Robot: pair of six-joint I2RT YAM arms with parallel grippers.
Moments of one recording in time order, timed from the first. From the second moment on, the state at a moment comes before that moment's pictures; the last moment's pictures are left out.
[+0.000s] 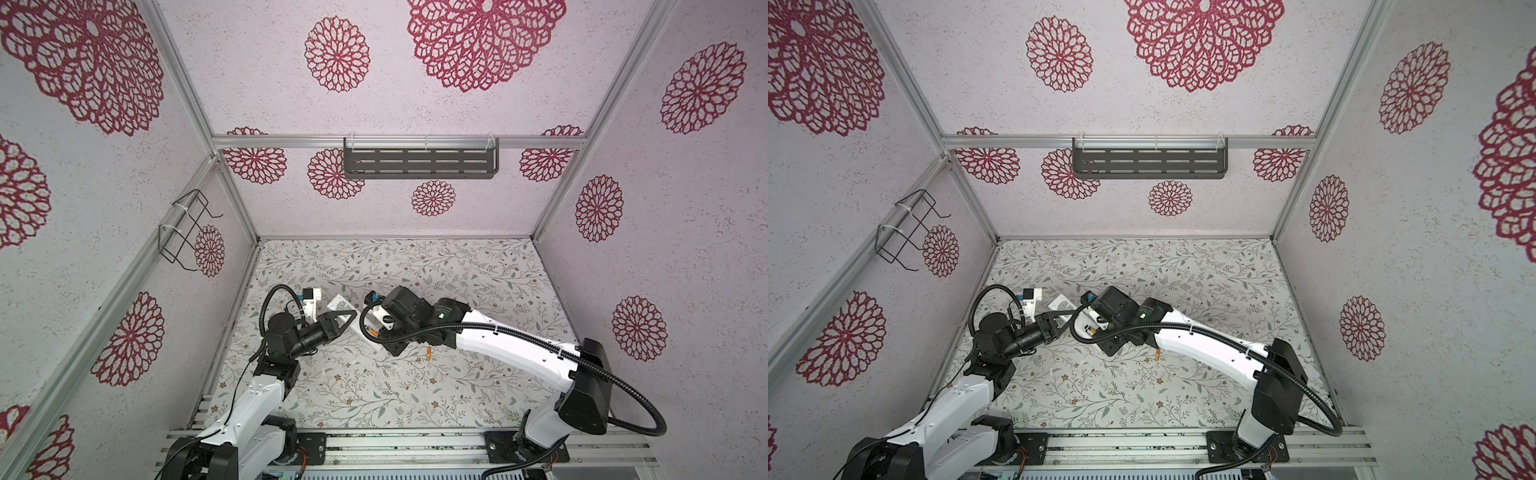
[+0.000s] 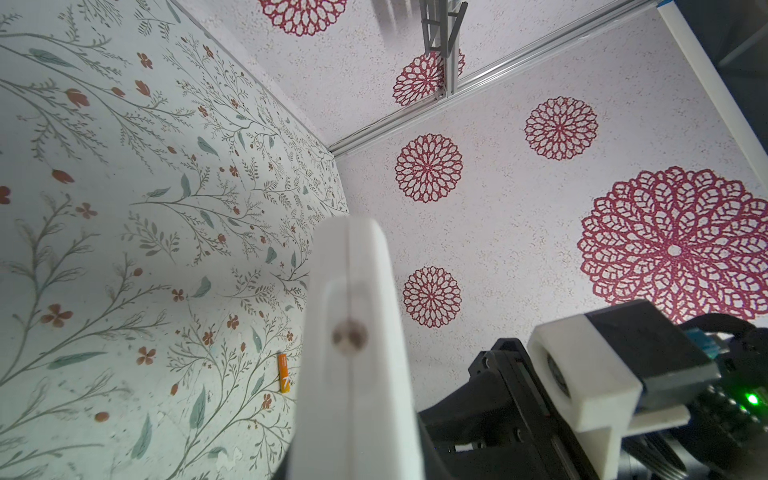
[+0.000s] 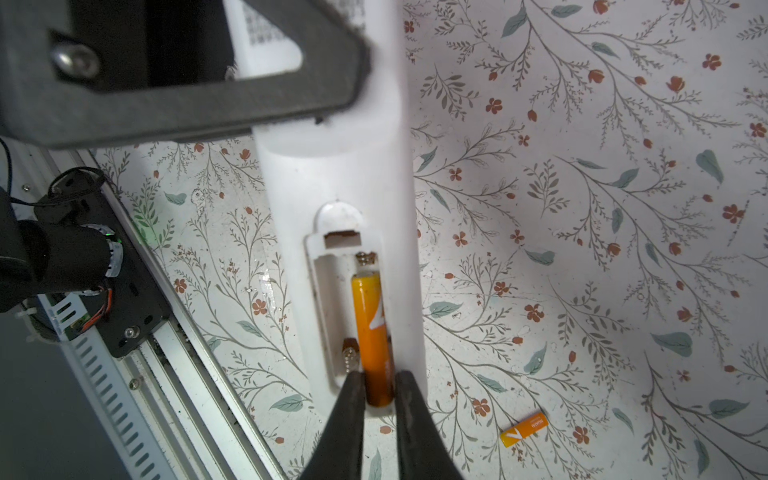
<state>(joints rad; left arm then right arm) -0.16 1.00 0.33 0.53 0.77 -1.04 1.05 1.60 1.44 -0.78 -0.01 0.17</state>
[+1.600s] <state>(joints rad) -0.12 1.02 0.33 0.52 0.74 -1.04 1.07 1.70 1.49 -0.72 0.06 0.20</state>
